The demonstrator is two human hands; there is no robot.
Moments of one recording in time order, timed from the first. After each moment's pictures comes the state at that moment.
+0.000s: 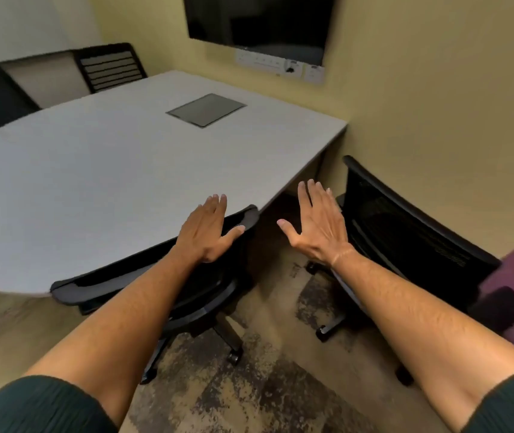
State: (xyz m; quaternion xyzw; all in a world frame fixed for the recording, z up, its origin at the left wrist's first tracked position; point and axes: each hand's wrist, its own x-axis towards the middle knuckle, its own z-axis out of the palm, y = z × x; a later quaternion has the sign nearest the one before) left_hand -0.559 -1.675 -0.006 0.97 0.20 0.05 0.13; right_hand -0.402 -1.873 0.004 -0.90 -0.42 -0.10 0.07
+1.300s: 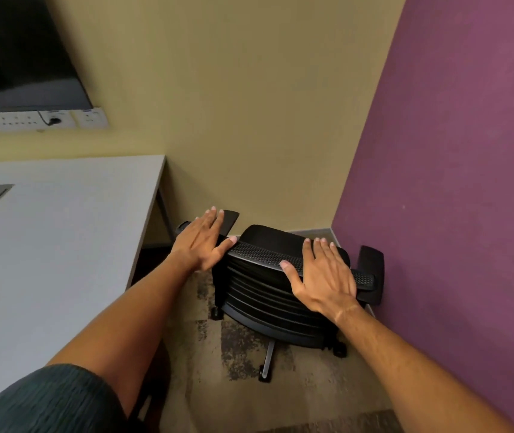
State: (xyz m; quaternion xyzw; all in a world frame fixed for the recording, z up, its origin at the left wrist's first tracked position) left_hand -0.145 -1.770 -0.015 0.98 -0.19 -0.03 0.04; right_hand -0.239 -2.032 -0.035 -1.00 -0.02 -0.04 0.00
